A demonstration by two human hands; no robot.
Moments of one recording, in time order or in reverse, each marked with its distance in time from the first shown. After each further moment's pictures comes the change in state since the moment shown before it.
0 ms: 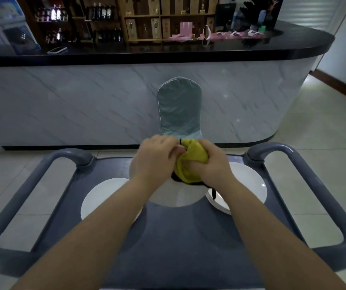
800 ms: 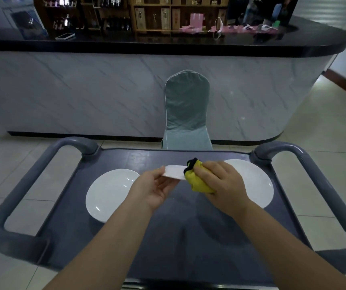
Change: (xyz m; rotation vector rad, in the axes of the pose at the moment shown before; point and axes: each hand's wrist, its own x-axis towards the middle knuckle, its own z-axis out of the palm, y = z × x) left_hand -0.049 0.017 -0.014 -1.623 0.075 -1.793; right_hand -0.034 0.075 -0.001 -0.704 0.064 -0.766
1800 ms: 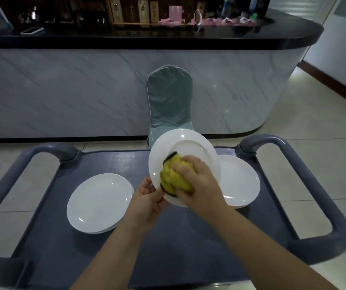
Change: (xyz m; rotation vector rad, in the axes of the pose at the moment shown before) left_hand 0.025 -0.041 -0.030 0.192 -0.314 0.213; right_hand 0.007 -0.028 0.007 0.247 -0.180 0.411
